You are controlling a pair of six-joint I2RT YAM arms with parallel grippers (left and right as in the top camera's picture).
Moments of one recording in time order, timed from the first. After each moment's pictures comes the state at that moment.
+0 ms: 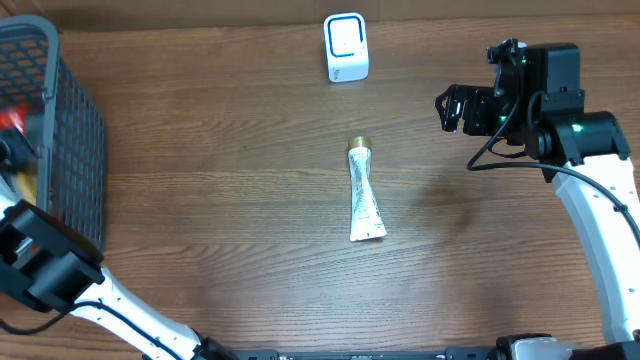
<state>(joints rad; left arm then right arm) 0.80 2.25 2.11 -0.88 0.03 0.18 0.10 1.47 1.40 -0.76 -0.24 0.20</state>
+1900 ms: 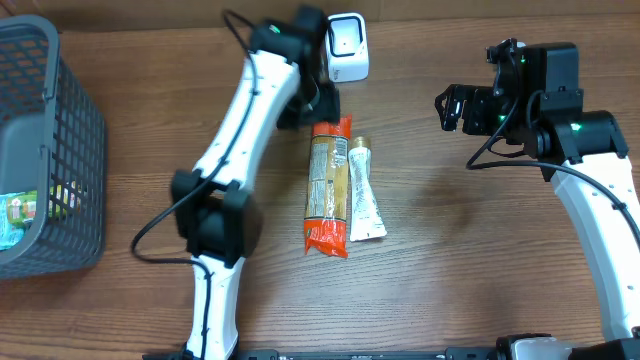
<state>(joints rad) -0.33 2.27 2.36 -1.51 0.13 -0.39 0.10 1.48 1.40 -0.76 -0.24 0.20</state>
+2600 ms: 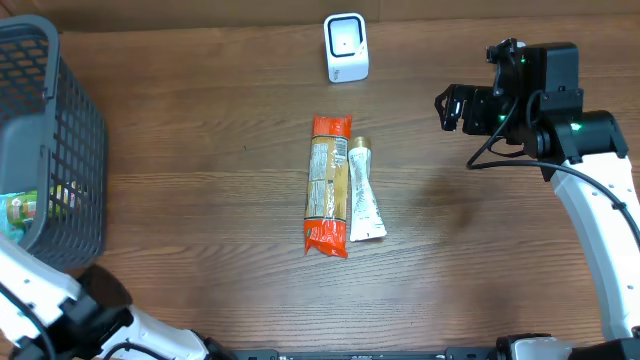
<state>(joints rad) 0.79 1.89 2.53 -1.65 -0.03 -0.57 0.10 1.48 1.40 -0.76 -0.24 0.20</state>
